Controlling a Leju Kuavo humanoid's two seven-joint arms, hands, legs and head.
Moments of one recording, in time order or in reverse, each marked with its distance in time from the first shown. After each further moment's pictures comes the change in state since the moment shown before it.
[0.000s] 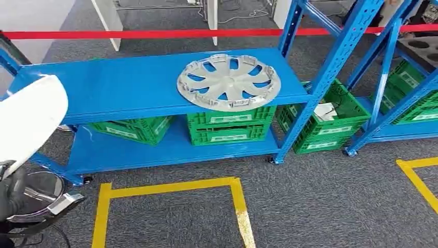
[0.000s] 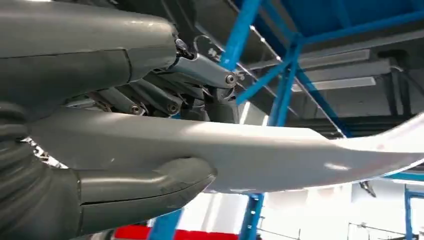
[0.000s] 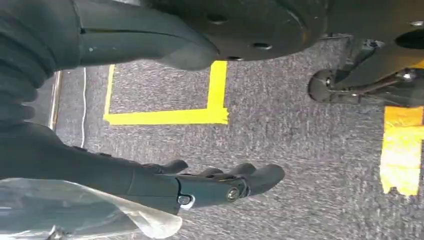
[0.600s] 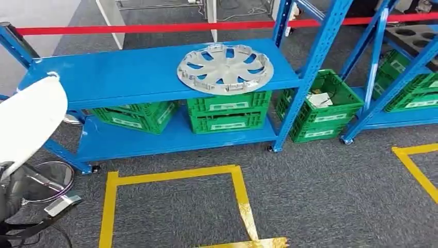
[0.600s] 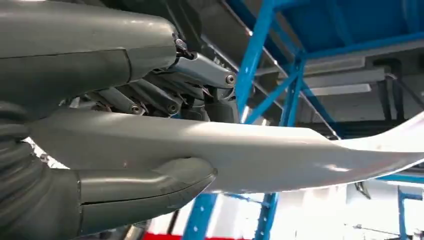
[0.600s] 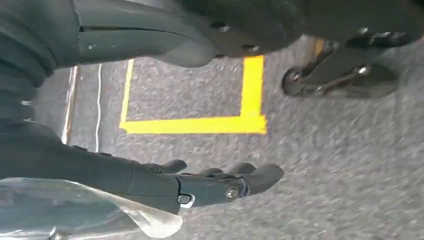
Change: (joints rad) left arm 0.002 -0.027 0.039 0.004 0.031 0.000 -0.067; right arm 0.000 0.000 0.000 -0.001 -0.015 -0.006 0.013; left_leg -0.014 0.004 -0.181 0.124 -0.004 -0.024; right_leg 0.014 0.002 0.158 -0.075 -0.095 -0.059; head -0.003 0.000
